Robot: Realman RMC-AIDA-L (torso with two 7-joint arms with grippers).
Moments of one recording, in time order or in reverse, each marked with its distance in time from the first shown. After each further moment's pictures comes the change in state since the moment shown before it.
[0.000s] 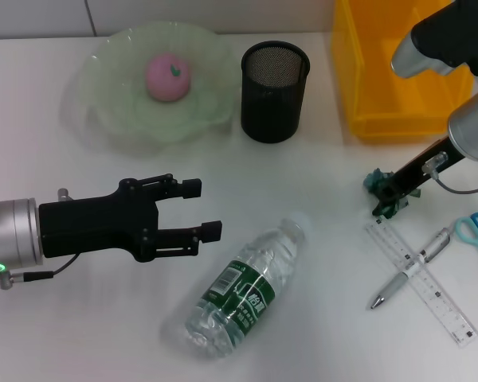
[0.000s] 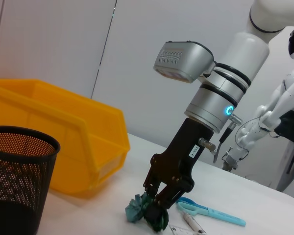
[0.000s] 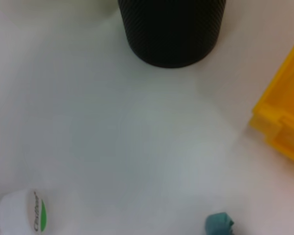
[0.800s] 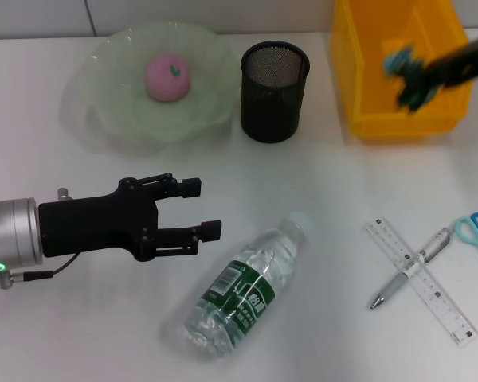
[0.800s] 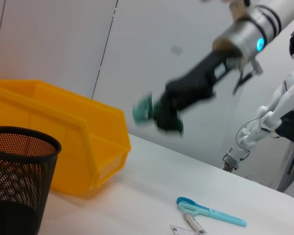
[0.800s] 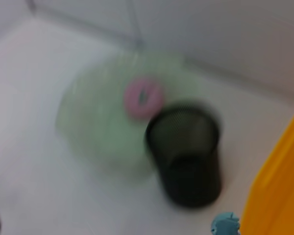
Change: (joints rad) left arm 0.000 0.000 -0.002 -0.001 0.000 -0.001 0.000; right arm -0.068 -0.039 0.382 -0.366 0.297 -0.261 -0.133
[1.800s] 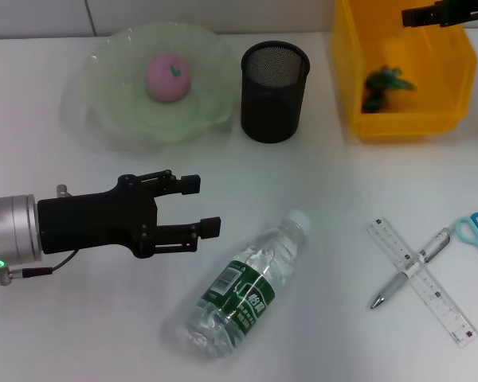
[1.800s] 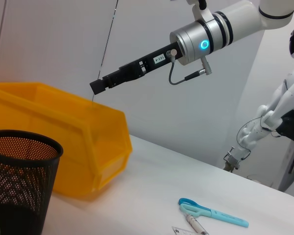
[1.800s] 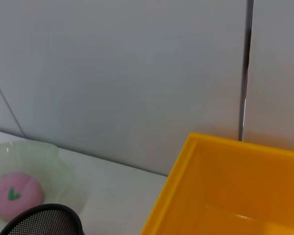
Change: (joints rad) left arm -0.006 0.003 -0.003 0.000 0.000 -0.001 0.003; right arm 0.083 -0.029 0.028 0.318 -0.043 0.473 -0.058
